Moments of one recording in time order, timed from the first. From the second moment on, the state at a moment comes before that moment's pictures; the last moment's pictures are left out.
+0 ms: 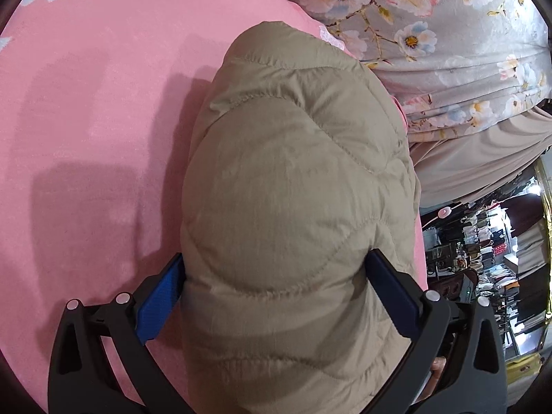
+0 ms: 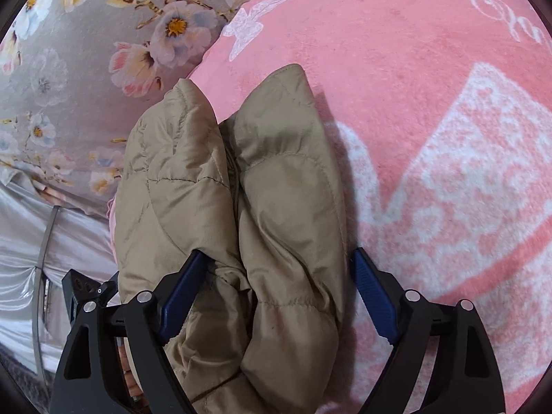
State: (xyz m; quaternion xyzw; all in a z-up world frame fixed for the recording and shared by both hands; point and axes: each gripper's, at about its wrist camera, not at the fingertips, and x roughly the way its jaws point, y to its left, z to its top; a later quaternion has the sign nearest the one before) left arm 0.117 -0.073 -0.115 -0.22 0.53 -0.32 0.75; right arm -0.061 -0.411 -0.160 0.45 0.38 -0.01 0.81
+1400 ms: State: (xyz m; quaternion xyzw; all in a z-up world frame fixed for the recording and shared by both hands) left arm 0.226 0.023 0.016 -0.04 0.27 -0.32 0.91; right arm 0.174 -0.244 -0.031 0.24 0.29 0.11 0.92
